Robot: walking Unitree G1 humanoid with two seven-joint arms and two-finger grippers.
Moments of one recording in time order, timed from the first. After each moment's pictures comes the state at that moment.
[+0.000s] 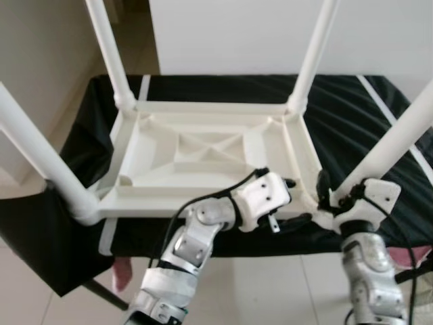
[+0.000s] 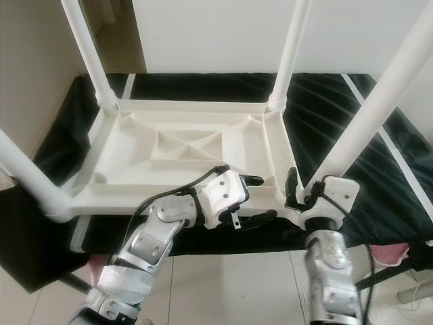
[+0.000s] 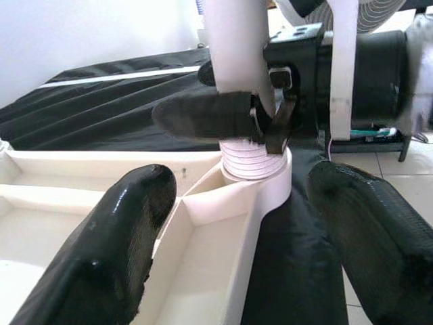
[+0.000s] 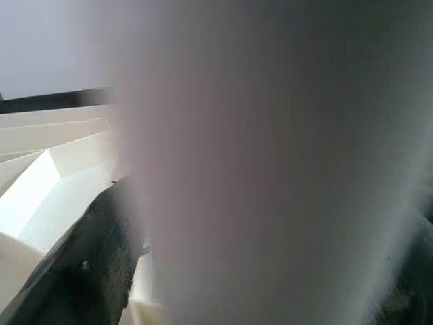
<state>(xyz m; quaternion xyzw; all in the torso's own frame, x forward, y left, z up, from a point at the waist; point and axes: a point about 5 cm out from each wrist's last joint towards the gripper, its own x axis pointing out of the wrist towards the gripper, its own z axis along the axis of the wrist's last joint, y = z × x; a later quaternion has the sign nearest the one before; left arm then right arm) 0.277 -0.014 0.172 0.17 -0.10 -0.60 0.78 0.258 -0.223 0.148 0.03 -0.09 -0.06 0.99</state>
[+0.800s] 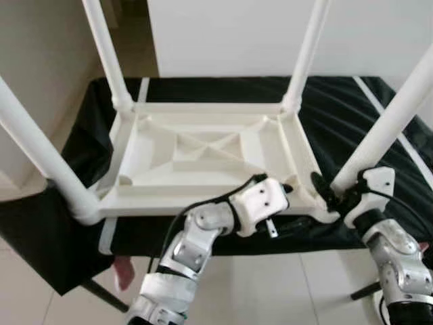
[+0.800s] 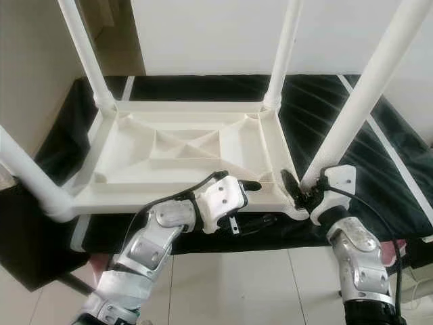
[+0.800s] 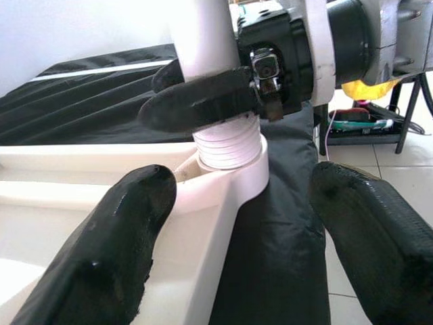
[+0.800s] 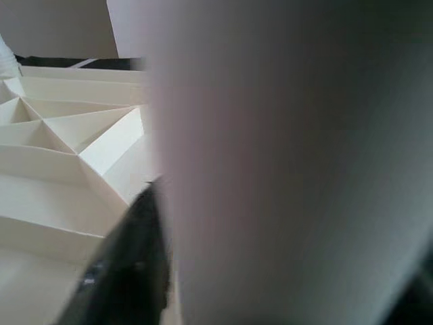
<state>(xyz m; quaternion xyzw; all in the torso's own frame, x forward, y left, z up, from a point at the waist) 0.274 -0.013 0.164 0.17 -0.09 -0.60 0.78 0.275 -0.238 0.146 -0.01 -0.05 0.14 0.99</state>
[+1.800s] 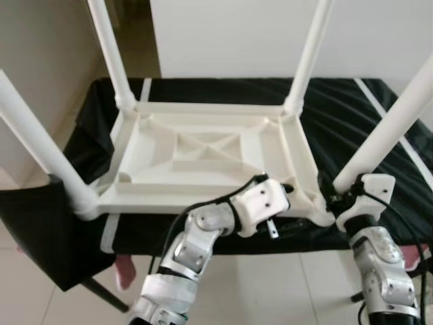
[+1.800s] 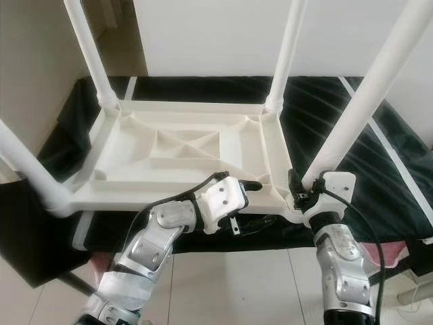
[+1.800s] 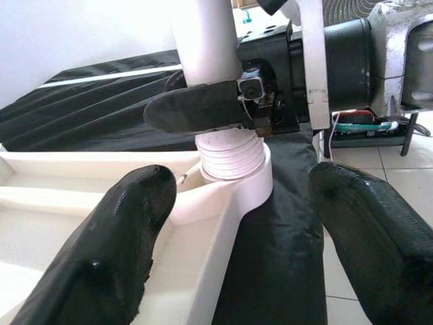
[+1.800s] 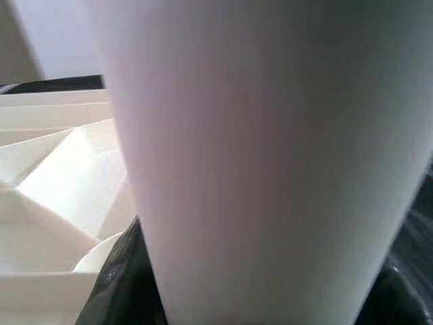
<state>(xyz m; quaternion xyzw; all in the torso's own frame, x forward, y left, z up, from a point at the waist) 0.272 -0.014 0.164 0.18 -0.09 -0.60 0.78 0.269 -0.222 0.142 0.03 -0.06 -0.03 1.00</state>
